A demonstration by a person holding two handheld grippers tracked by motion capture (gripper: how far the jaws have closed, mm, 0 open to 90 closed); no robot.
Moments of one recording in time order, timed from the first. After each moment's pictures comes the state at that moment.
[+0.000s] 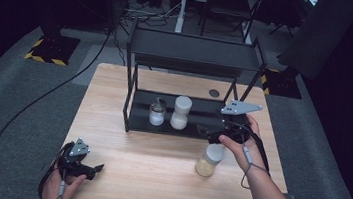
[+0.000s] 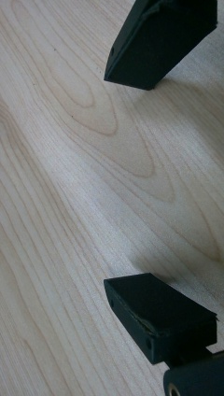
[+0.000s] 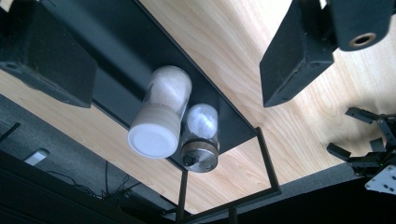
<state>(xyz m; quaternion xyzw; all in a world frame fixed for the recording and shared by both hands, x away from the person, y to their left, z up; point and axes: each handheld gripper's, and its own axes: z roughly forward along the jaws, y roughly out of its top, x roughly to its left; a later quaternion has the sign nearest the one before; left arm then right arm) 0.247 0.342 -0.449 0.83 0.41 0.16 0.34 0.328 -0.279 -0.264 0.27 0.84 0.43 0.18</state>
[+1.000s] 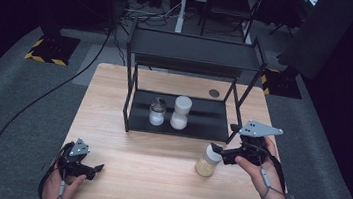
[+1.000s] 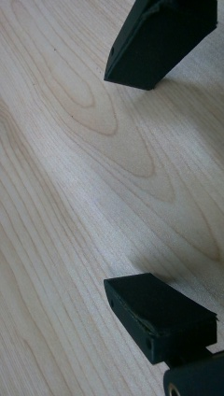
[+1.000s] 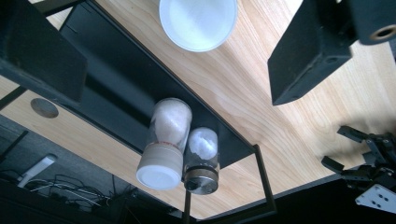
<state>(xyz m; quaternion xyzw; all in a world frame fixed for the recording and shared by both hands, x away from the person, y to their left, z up) 0.247 0.342 -0.449 0.83 0.41 0.16 0.34 0.285 -0.321 -0.287 0.28 0.83 0.44 0.19</state>
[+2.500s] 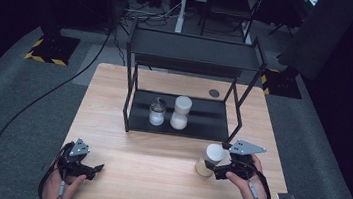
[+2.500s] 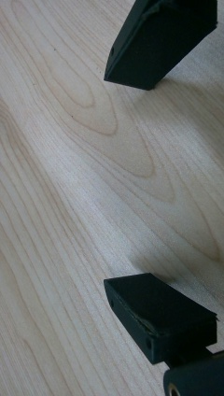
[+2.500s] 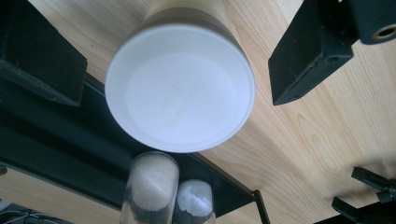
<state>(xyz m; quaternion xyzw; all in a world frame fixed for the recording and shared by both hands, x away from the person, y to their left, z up) 0.247 0.341 -0.449 0.83 0.41 0.16 0.34 0.290 -0.329 -0.374 0.30 0.83 0.44 0.15</state>
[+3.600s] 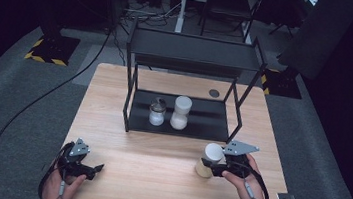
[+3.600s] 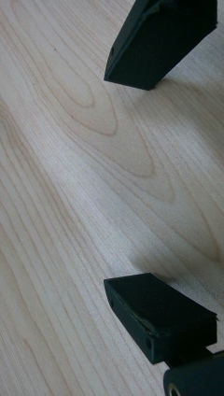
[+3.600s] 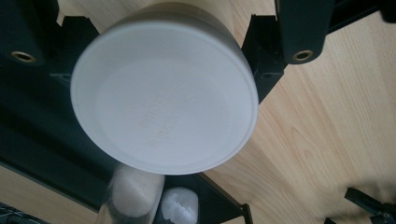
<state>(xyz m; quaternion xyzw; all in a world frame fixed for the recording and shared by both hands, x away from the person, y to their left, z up) 0.247 0.341 -0.449 0.83 0.41 0.16 0.34 0.296 -0.318 -0.363 0.26 0.86 0.42 0.15</state>
